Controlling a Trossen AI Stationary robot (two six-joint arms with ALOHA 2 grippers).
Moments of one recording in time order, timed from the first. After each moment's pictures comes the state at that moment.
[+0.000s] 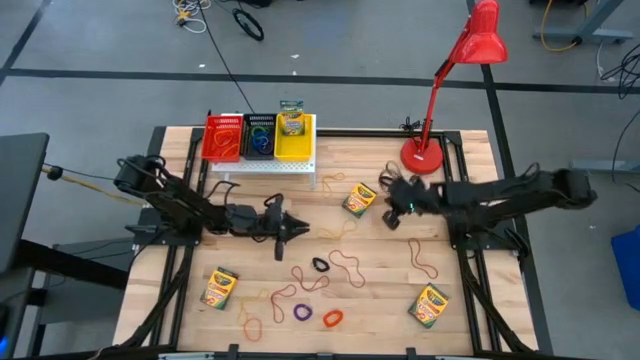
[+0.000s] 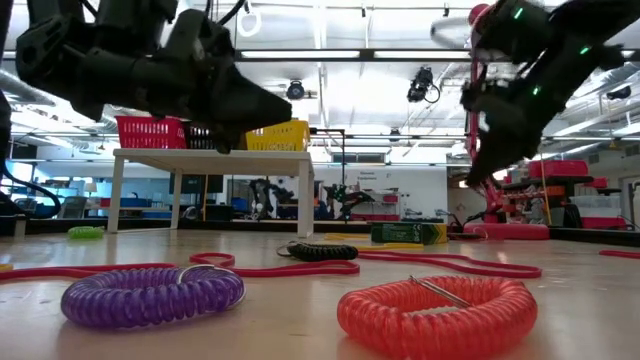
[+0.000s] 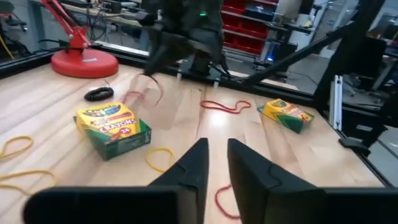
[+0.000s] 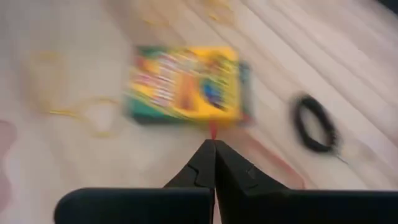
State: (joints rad) left arm -0.21 1.59 0.38 1.11 -0.29 -0.21; right arm -0.04 1.09 0.53 -0.36 0.34 0.48
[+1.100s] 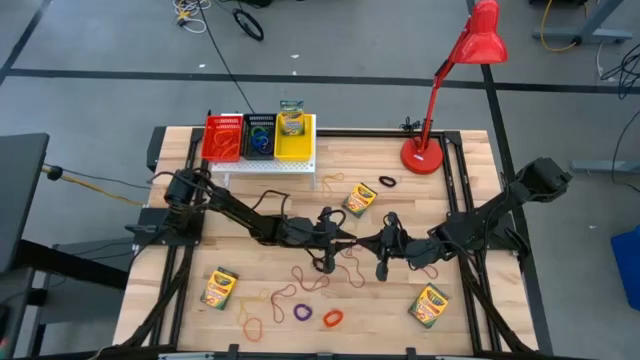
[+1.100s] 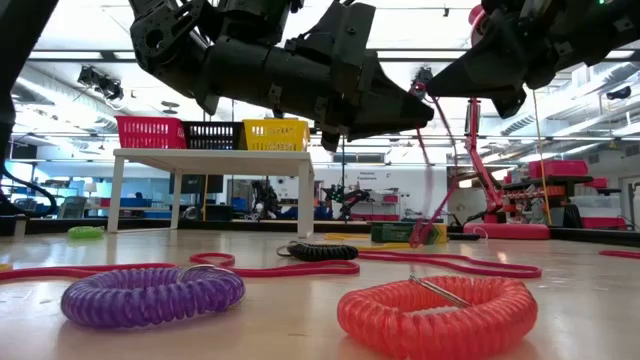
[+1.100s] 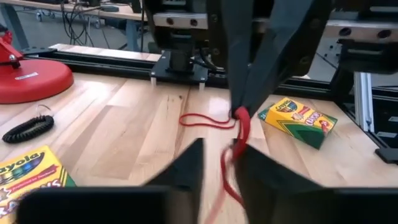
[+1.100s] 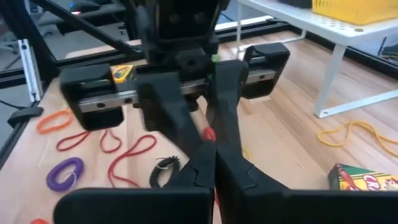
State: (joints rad) left arm -0.21 1.99 0.97 0.86 -0.26 -0.12; right arm 0.52 1.35 0.53 0.40 0.69 0.39
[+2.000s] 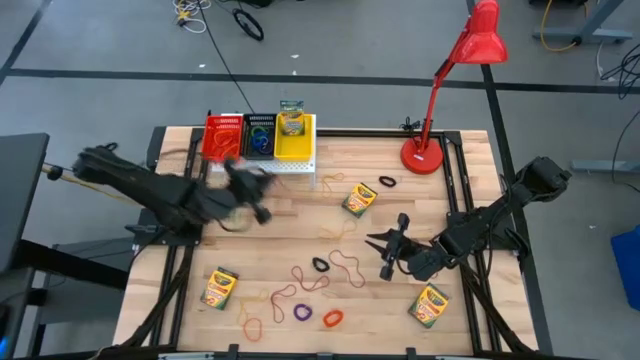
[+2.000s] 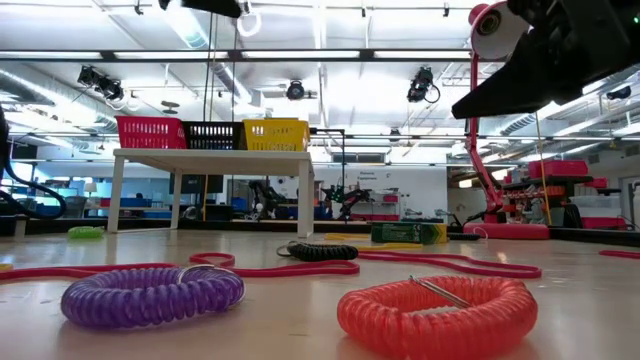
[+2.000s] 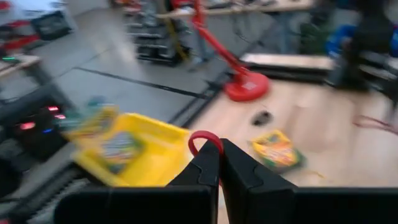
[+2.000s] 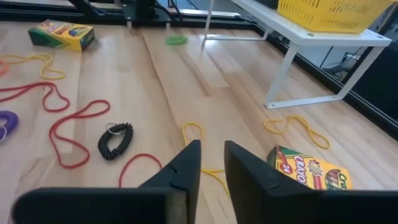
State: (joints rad) left arm -0.36 1.06 0.97 -0.36 -1.03 -0.18; right arm 0.61 1.35 0.53 0.20 0.90 0.35
